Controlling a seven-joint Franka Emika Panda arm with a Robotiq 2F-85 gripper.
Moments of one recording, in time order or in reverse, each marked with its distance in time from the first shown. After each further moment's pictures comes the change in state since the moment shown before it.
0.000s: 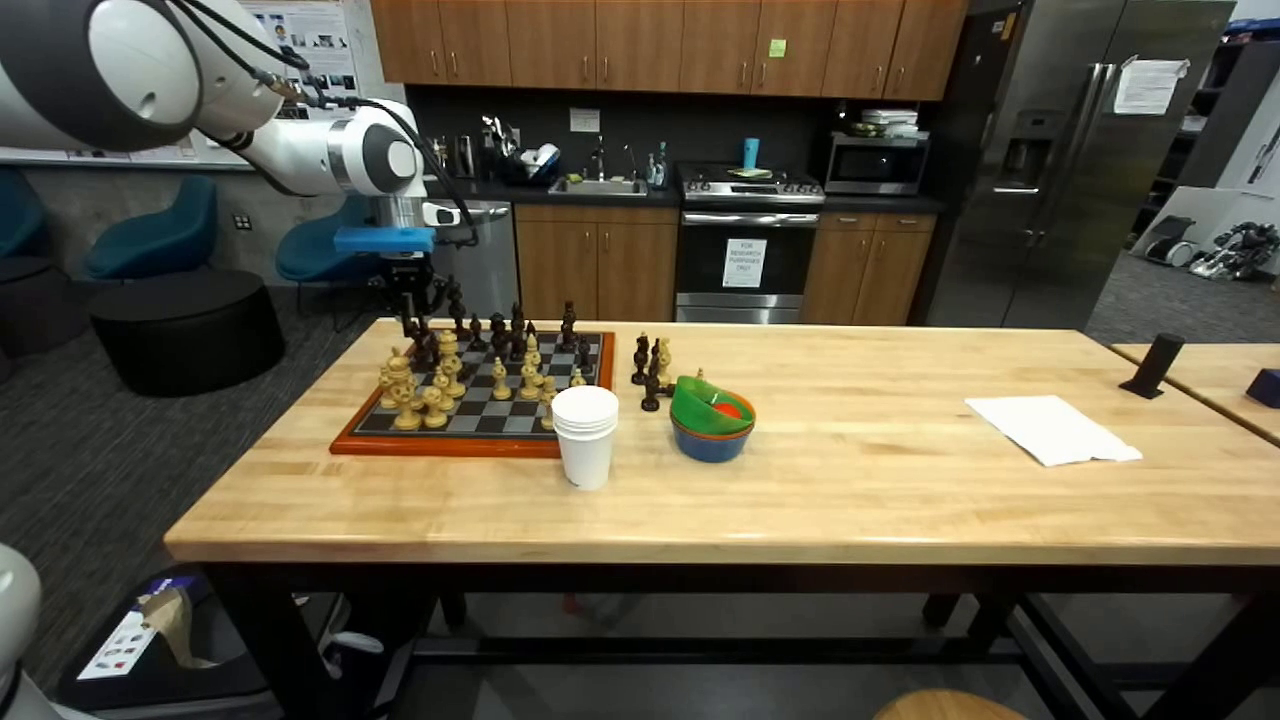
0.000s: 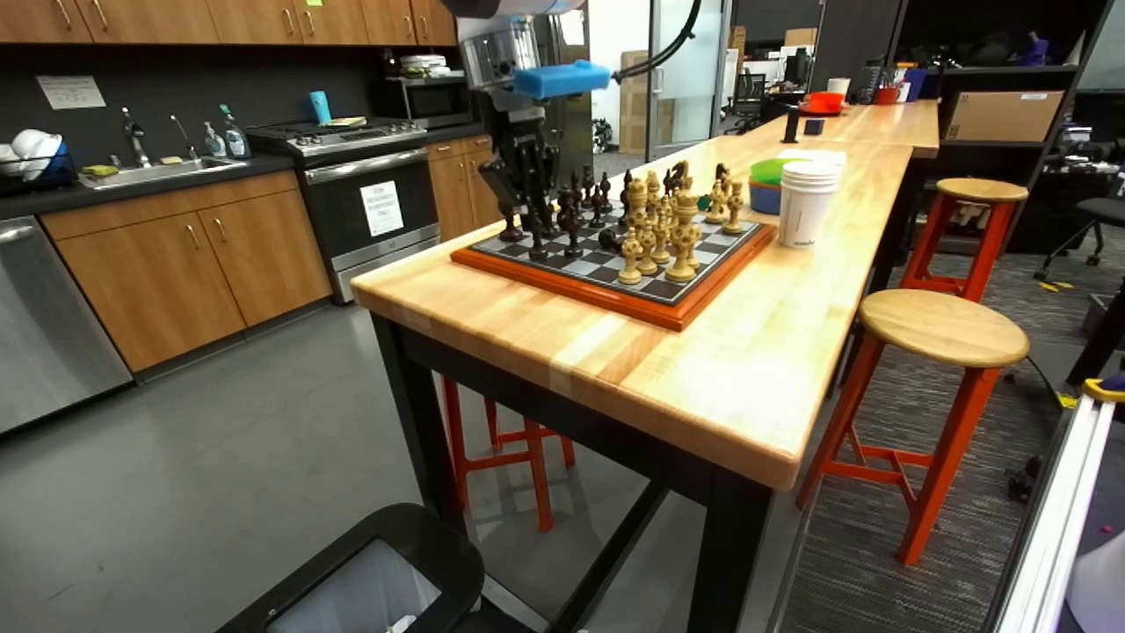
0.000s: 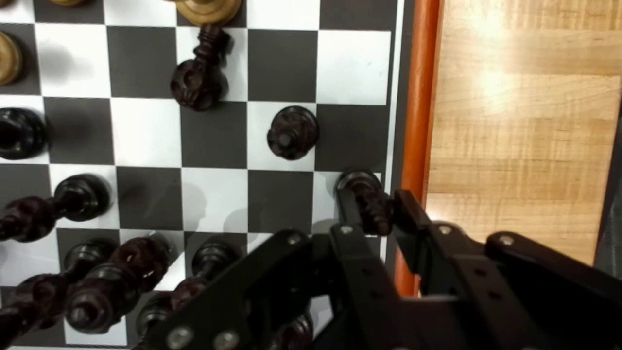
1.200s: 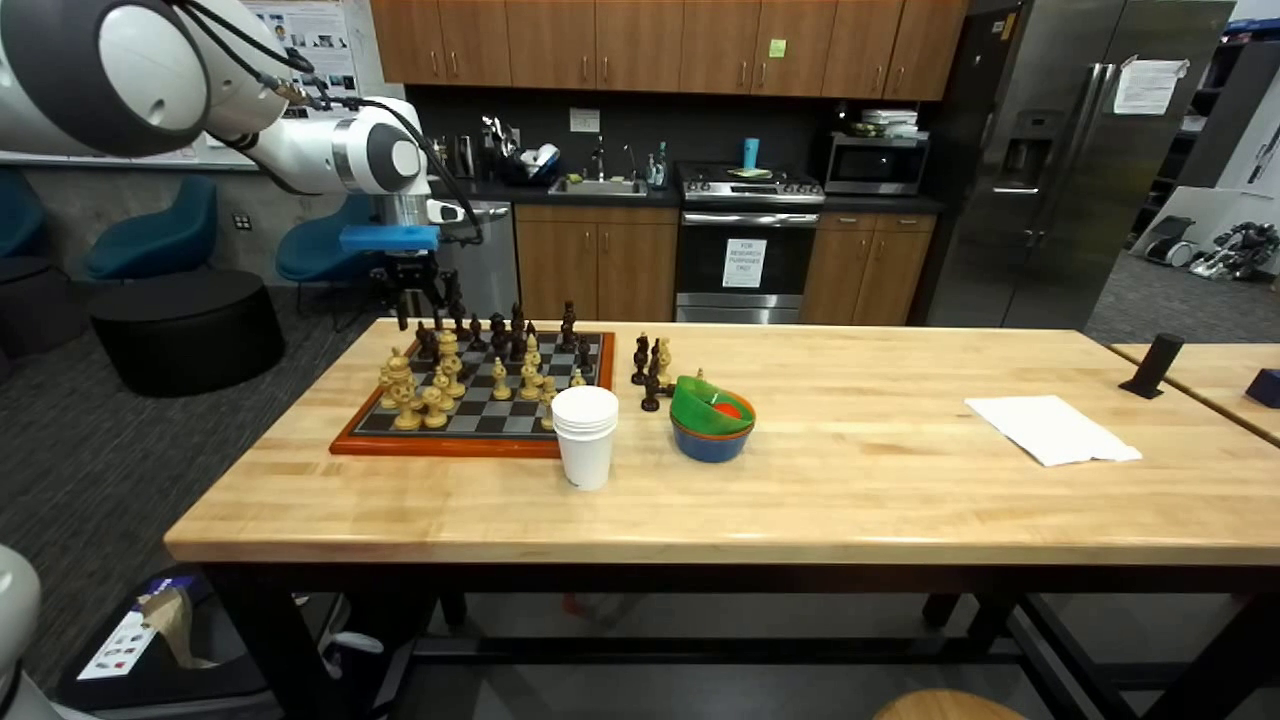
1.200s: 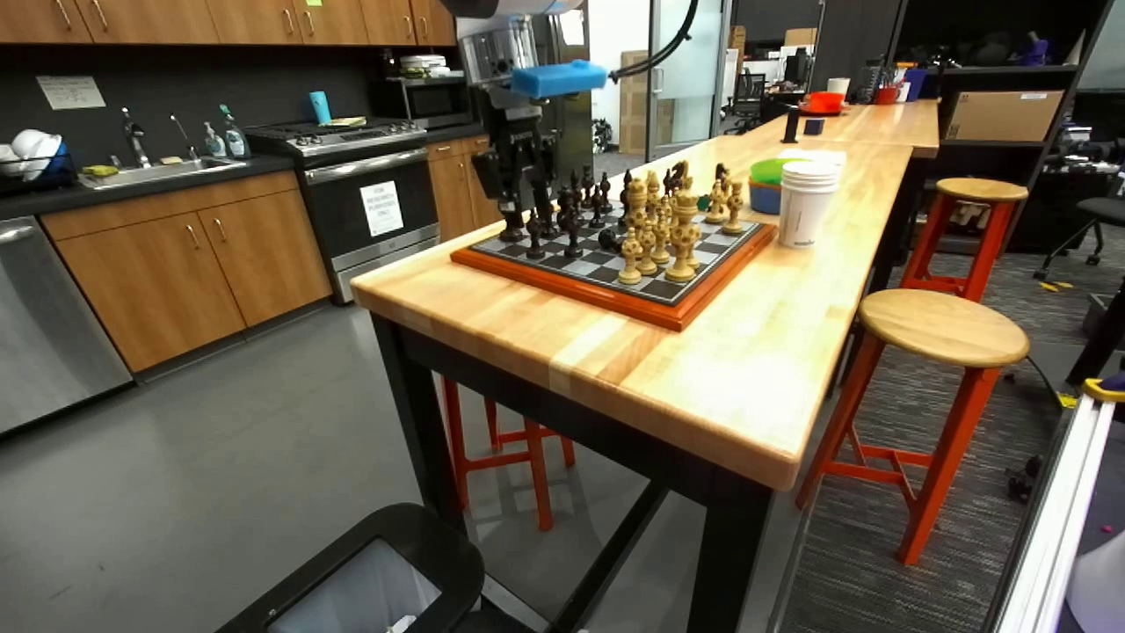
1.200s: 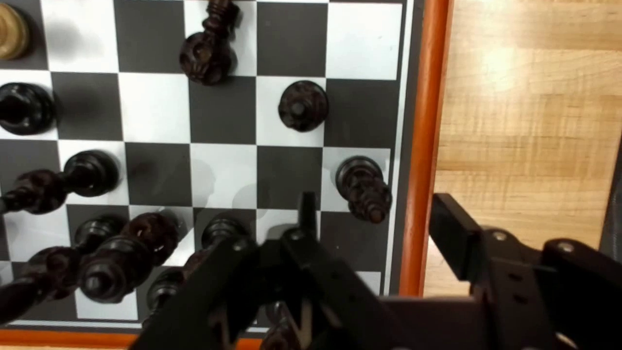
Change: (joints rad) arm -0.005 0.014 0.000 0.028 -0.001 0.017 -0.004
